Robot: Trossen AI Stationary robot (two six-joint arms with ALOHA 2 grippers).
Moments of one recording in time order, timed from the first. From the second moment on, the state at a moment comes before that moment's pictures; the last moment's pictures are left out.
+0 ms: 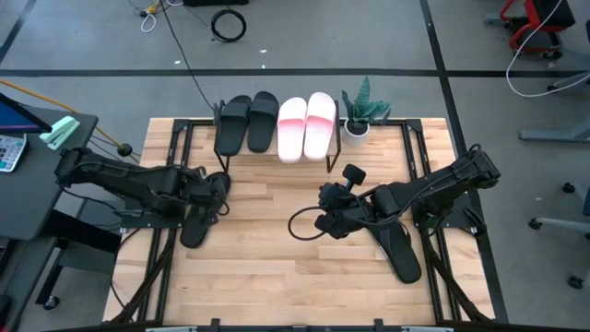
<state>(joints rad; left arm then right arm) -0.18 1.02 0.77 -1.07 -0.30 -0.42 0.34 1.60 1.43 -0.89 0.85 0.52</state>
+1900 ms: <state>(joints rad) -0.13 1.31 0.81 -1.09 -0.17 -0.86 0.34 1.60 1.43 -0.94 0.84 0.52</state>
